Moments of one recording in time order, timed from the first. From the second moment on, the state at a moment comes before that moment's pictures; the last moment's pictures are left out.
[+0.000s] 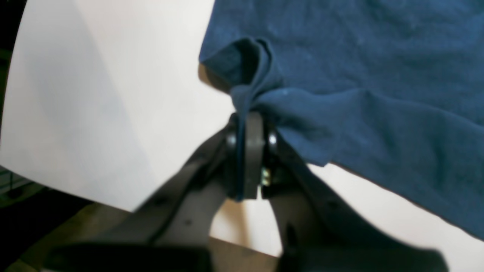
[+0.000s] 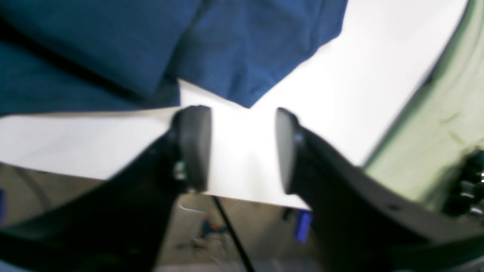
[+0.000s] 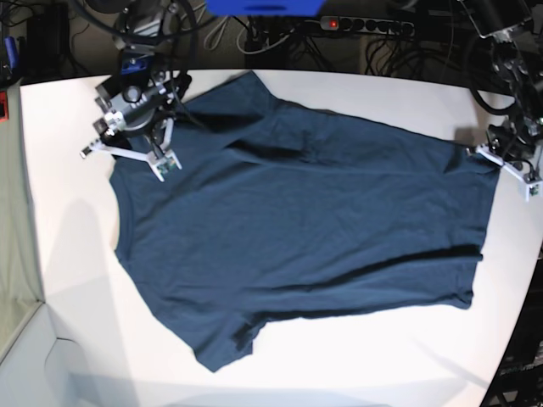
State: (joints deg) left arm 8.3 -18.2 -32.6 93.4 -19.4 -14.9 60.8; right arm -14.9 -9.0 6.5 116.1 -29.6 39.9 -68.8
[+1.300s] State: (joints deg) left arm 8.4 -18.1 -32.4 93.4 -19.4 -14.8 60.8; right arm -14.2 -8.9 4.0 112.6 -19.5 39.9 -71.0
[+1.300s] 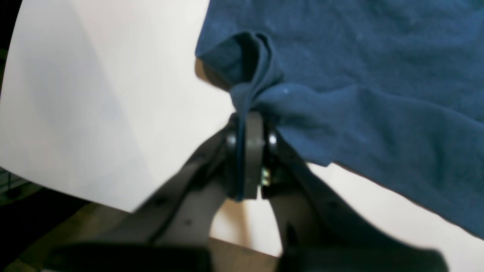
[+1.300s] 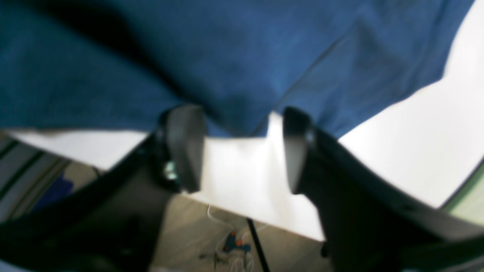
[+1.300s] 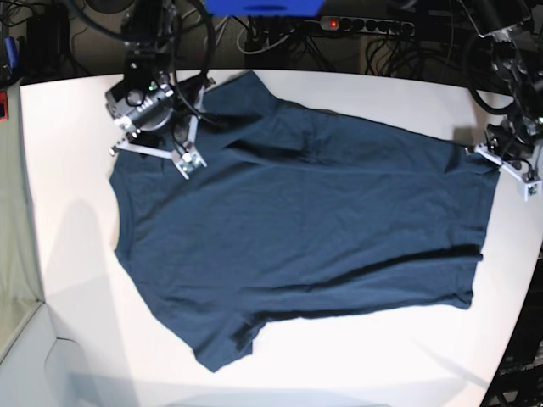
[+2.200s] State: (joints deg) left arm 8.8 -18.0 -32.8 98.9 -19.5 -14.7 61.3; right arm -6.0 -8.9 4.1 115.5 -19.5 39.9 -74.3
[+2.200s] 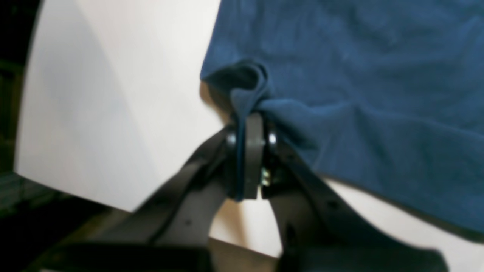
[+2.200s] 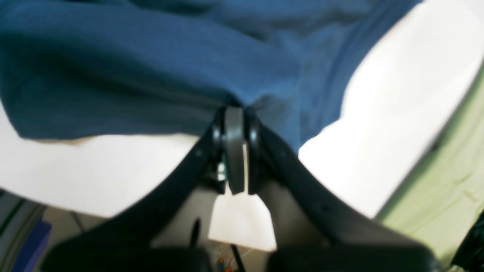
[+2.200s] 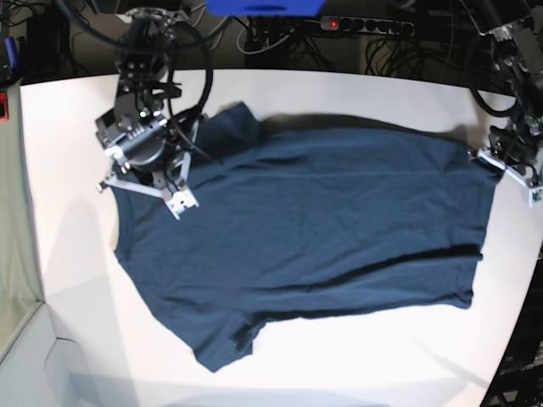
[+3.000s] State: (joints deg) left arm 8.1 -13.1 -37.8 106.1 -20.1 -14.9 61.3; right arm -4.0 -5.0 12.2 116.3 -19.3 39.9 -74.3
